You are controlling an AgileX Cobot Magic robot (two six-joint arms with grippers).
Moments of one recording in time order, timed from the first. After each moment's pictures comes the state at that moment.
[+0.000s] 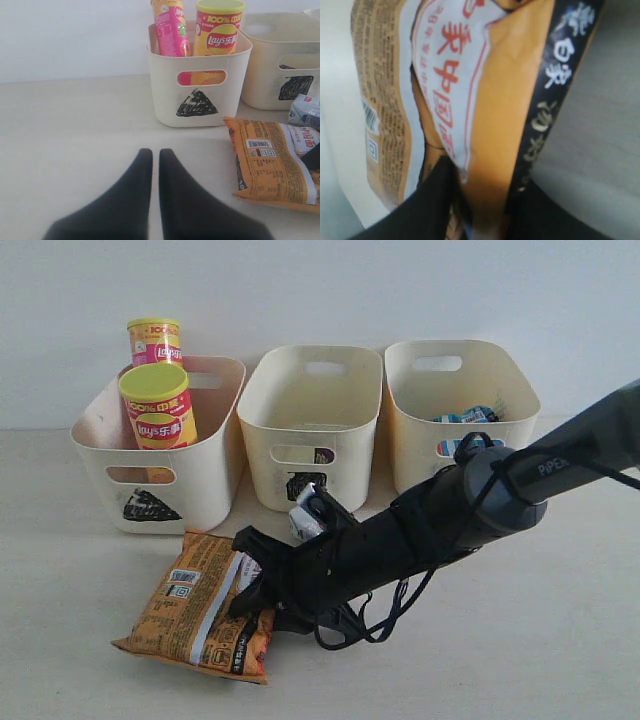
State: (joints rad) left arm -0.05 0.00 0.00 -0.09 0.28 0.14; right arm 0.60 2.17 -1.17 1.62 0.62 -0.72
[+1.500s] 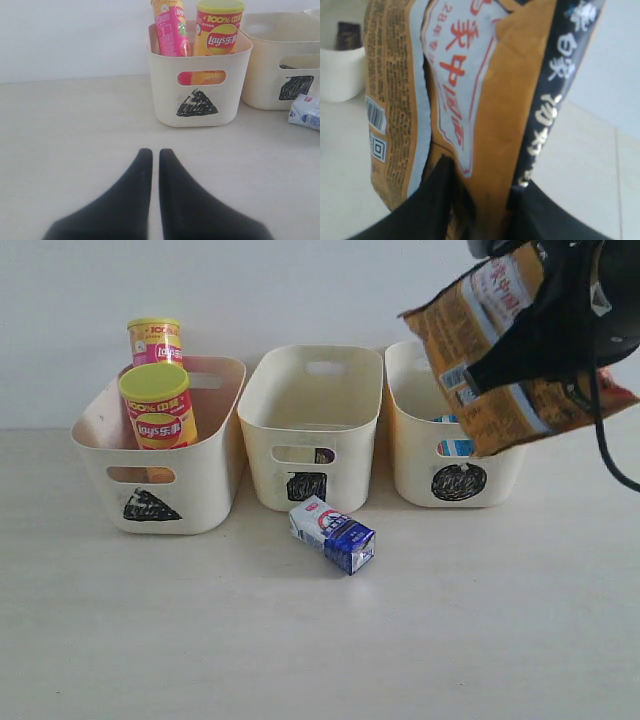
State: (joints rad) left arm -0.05 0.00 0.00 -0.09 0.28 0.14; right arm 0.60 1.36 -1.16 -0.80 0.79 0.51
